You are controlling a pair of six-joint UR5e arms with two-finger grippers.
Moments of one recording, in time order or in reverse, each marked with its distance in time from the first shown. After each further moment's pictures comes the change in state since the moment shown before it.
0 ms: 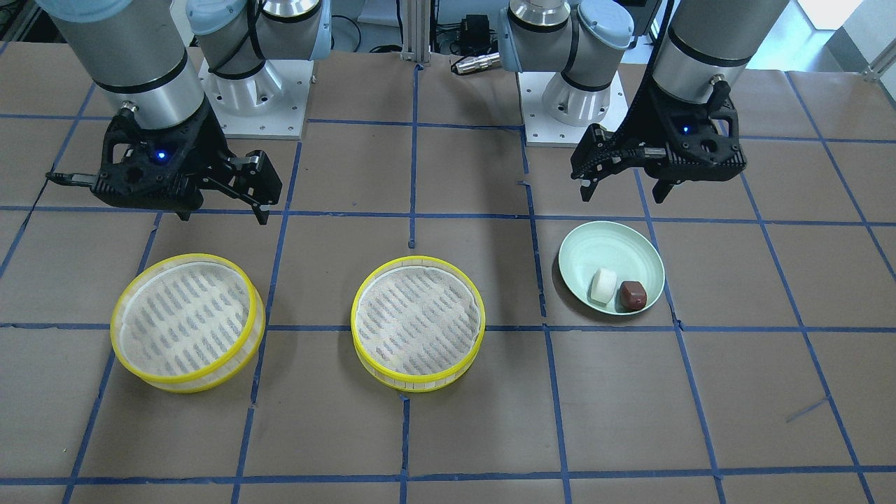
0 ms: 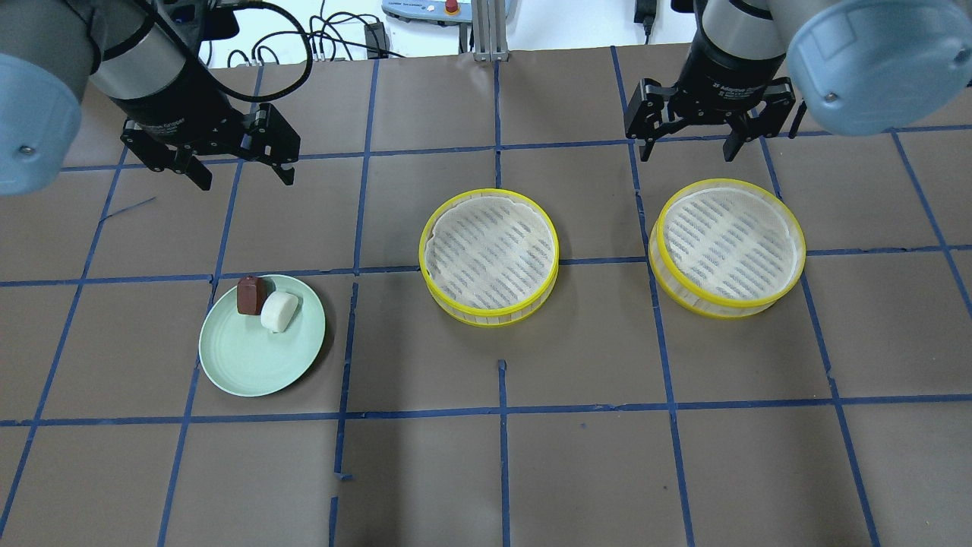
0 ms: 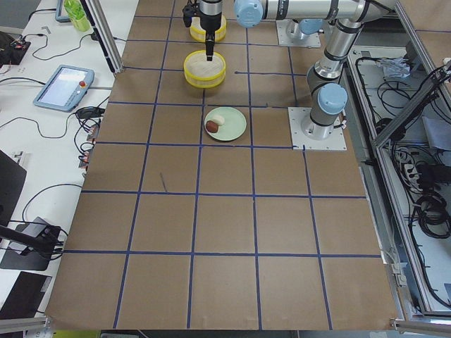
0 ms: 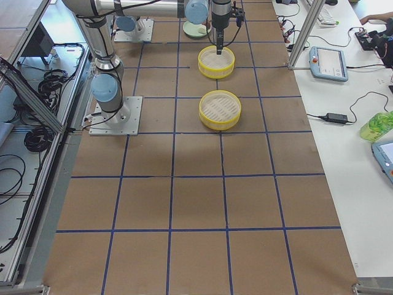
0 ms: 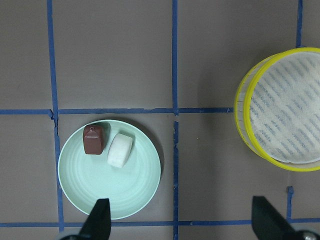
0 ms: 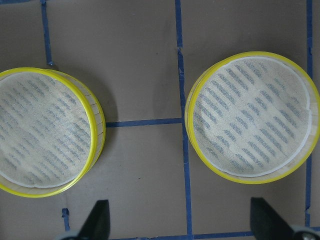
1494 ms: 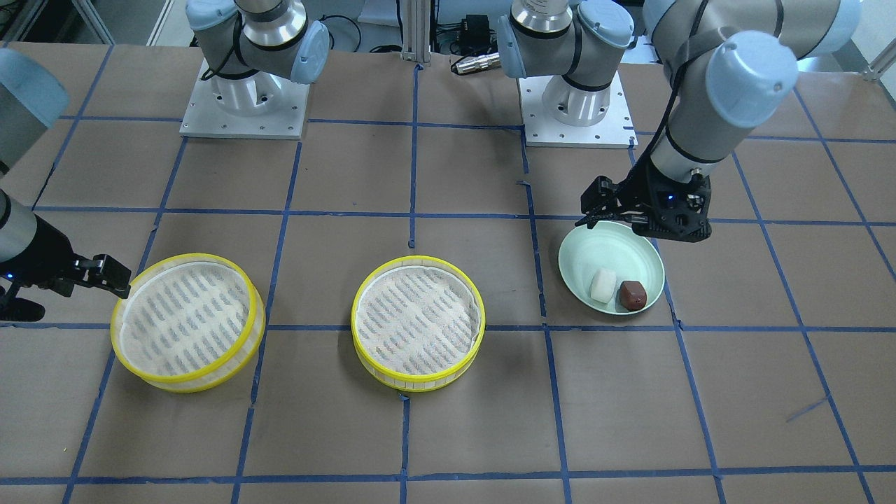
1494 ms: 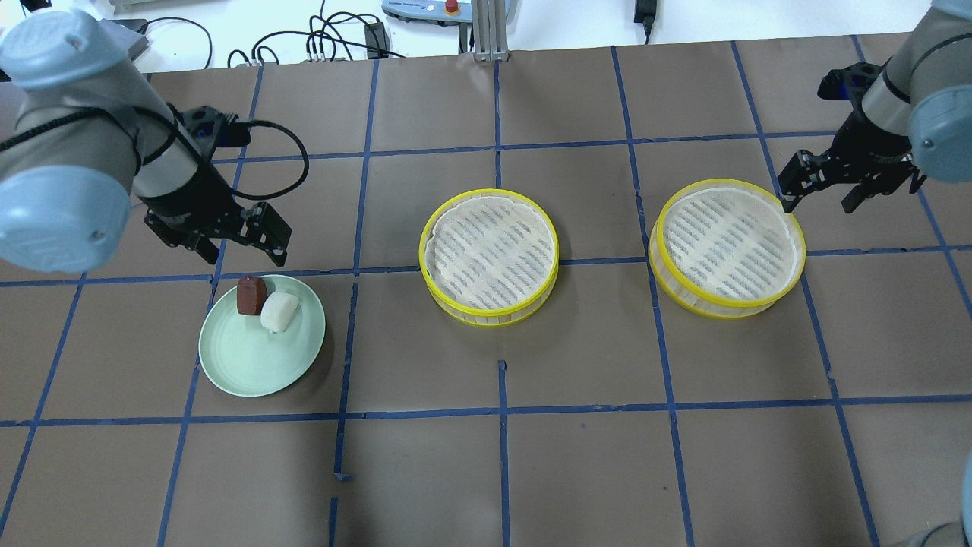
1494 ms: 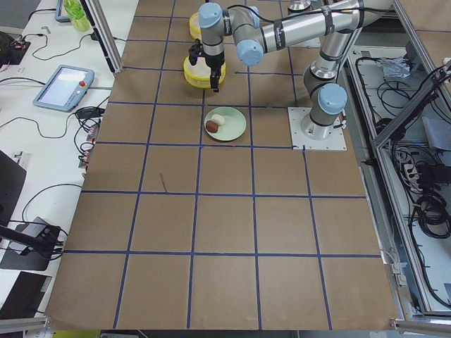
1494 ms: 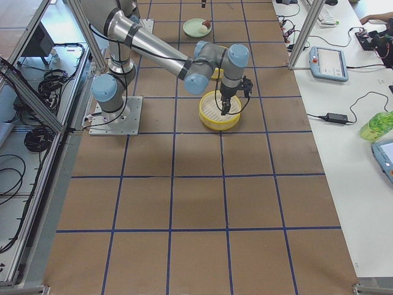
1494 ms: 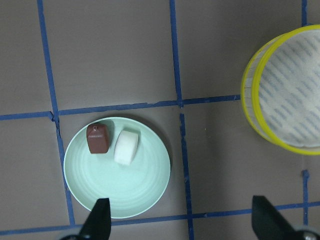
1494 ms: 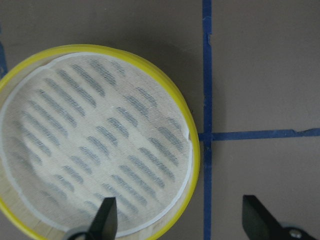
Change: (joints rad) left arm 0.121 -0.033 -0.306 0.160 0.009 0.224; right arm -0.429 0.203 0.208 -0.296 -0.005 -0.457
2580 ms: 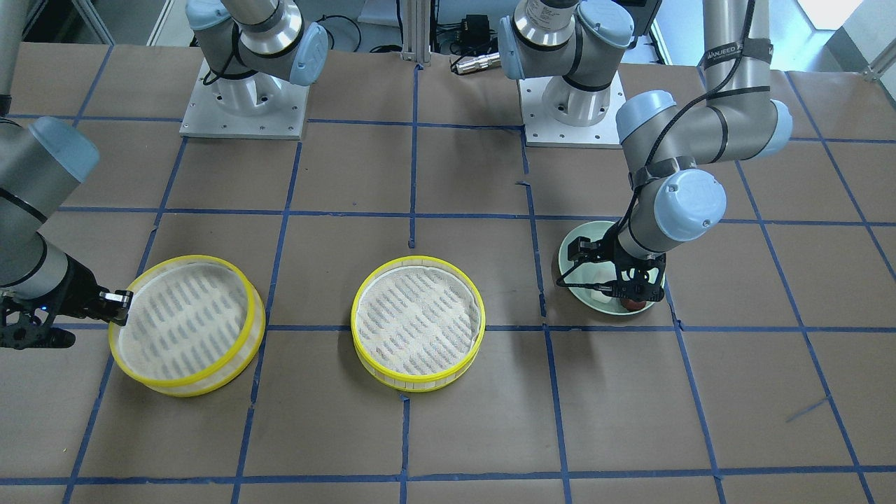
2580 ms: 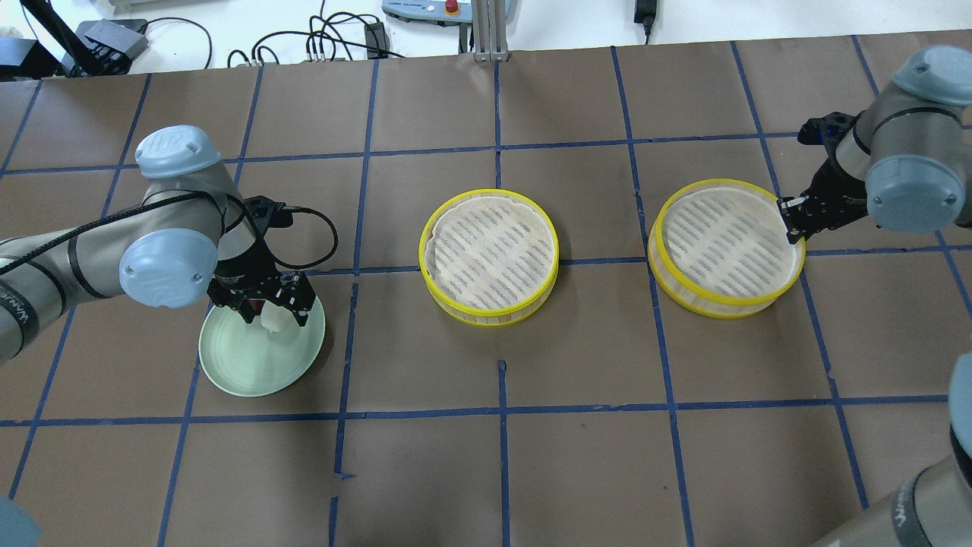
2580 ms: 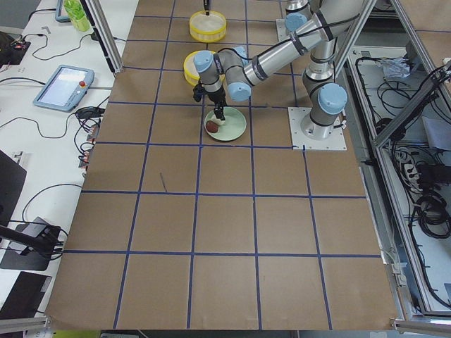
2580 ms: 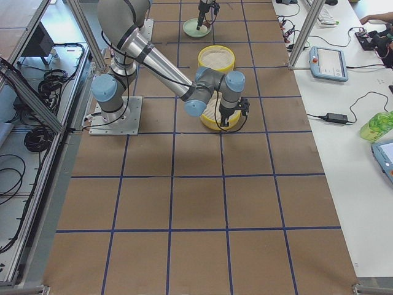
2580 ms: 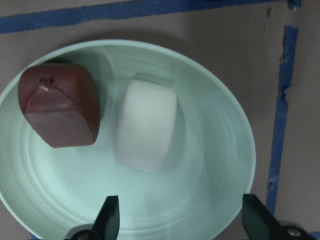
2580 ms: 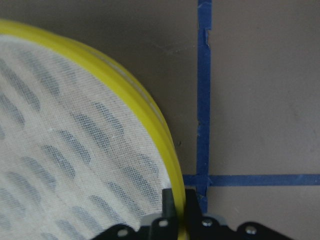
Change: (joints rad) left arm 0.012 -0.225 -0.096 0.199 0.064 0.007; right arm -0.018 0.088 0.087 -0.192 0.007 -0.038
